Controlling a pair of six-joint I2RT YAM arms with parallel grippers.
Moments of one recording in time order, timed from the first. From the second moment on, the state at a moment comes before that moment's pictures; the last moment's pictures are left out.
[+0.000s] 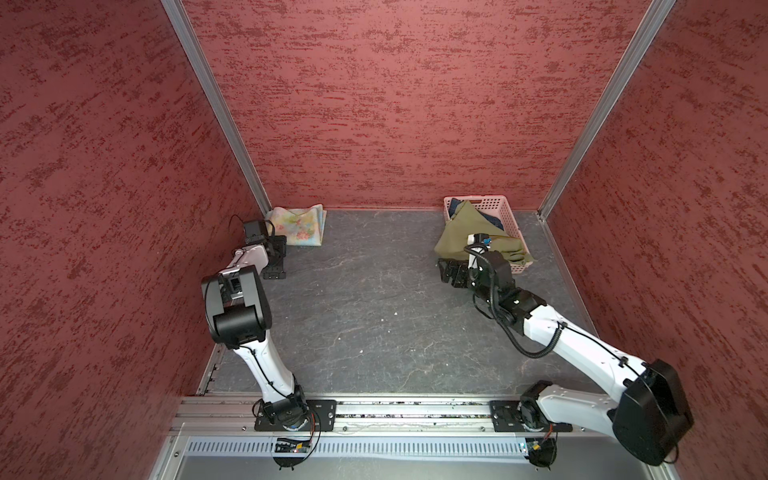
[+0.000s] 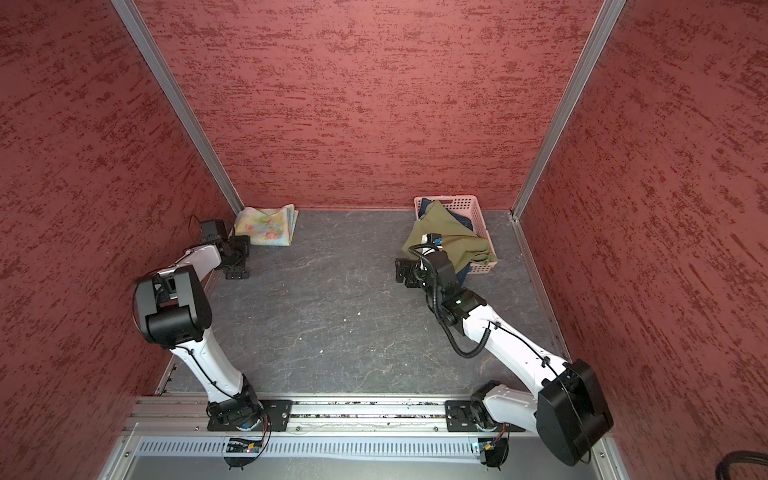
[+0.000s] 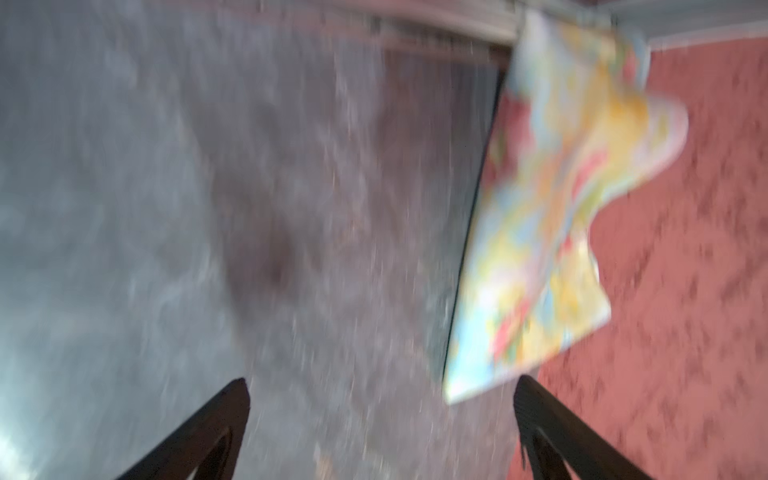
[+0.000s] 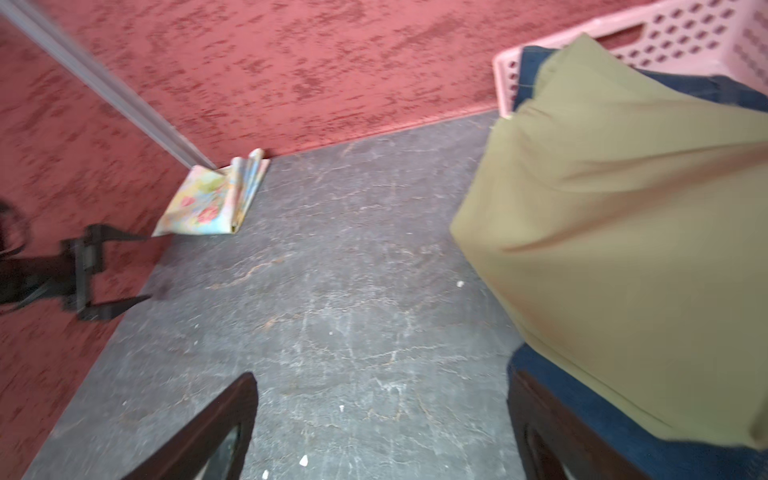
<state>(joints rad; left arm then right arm) 0.30 1.84 1.28 -0.41 0.13 -1.31 0.52 1.21 0.83 -0.08 0.12 0.54</state>
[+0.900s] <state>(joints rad) -0.74 1.34 1.01 -0.40 0.09 -0.56 0.20 1.28 0.91 -0.46 0.10 0.66</state>
